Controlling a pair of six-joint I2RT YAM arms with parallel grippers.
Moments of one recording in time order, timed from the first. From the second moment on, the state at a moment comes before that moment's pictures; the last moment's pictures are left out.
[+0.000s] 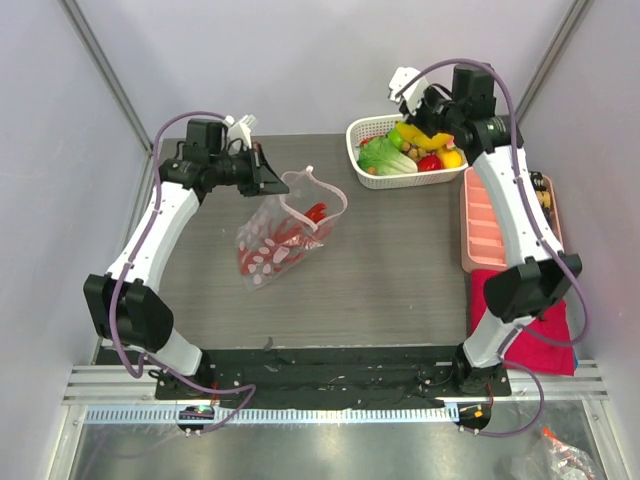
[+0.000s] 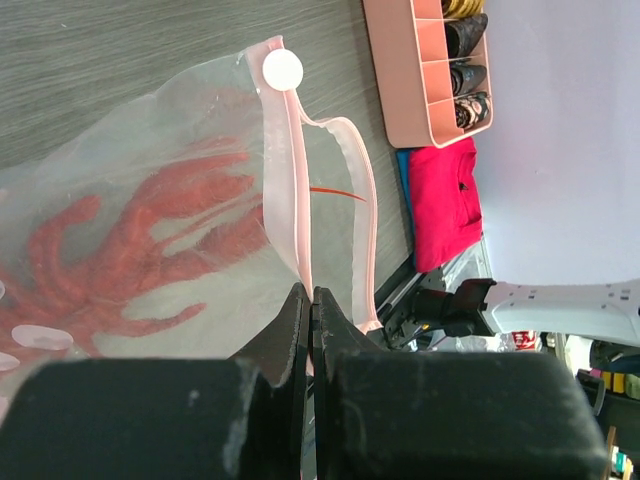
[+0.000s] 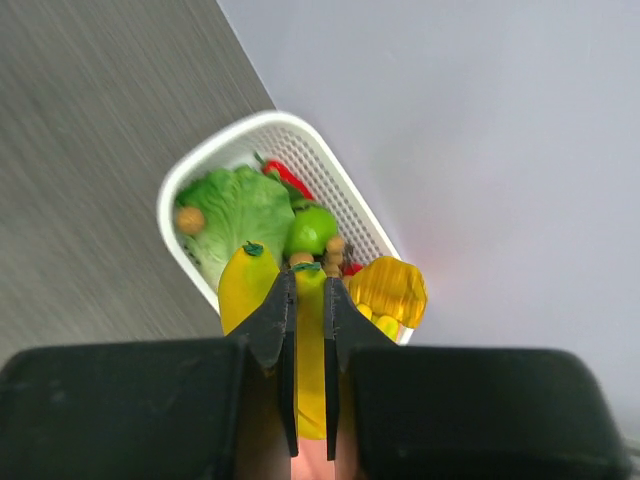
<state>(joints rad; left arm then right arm) -0.22 1.56 1.56 -0.67 0.72 -0.43 0.18 1.76 2.01 -0.67 -0.37 -0.89</state>
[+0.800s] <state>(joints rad) -0.20 1.56 1.50 -0.61 0.81 -0.46 0.54 1.25 1.71 -0.61 -0.75 -0.45</state>
